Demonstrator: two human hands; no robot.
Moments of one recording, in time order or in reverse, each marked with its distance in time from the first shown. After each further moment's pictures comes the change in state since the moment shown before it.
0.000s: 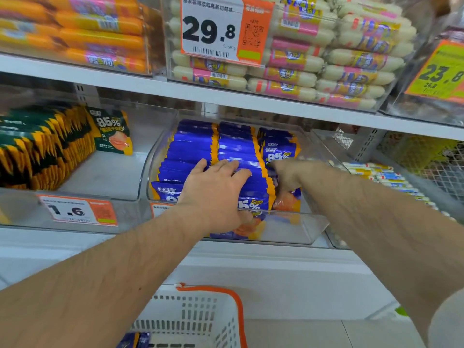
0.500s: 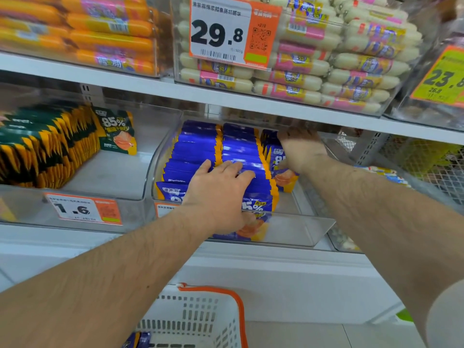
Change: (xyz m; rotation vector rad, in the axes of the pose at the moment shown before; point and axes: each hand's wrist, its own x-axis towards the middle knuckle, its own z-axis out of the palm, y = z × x) left_hand 0.001 0.000 0.001 0.005 0.001 0.006; right_hand 0.021 0.022 -0.011 -0.170 0.558 0.002
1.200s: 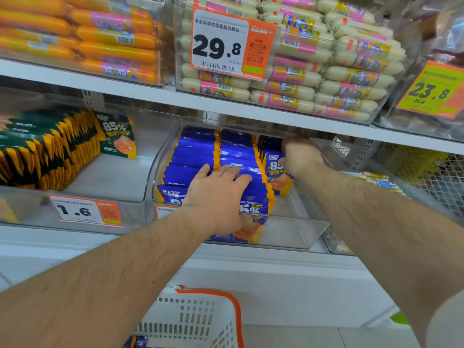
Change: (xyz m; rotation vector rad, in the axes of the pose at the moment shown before) left_hand 0.000 0.002 -0.004 -0.004 -0.019 -0.007; right_hand -0.011 -0.001 -0.011 0.250 -0.001 0.170
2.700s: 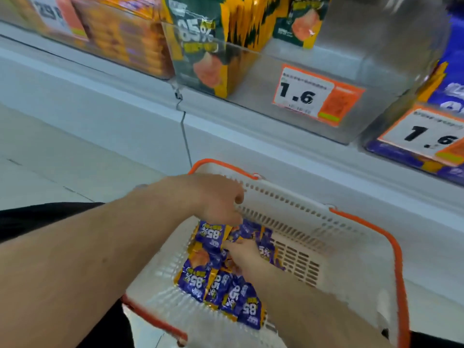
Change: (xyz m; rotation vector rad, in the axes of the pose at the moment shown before) left_hand -0.243 -0.196 0.076 -0.328 -0.867 -0.283; right_hand -0.336 -0.414 0.233 1.031 -1.269 0.627
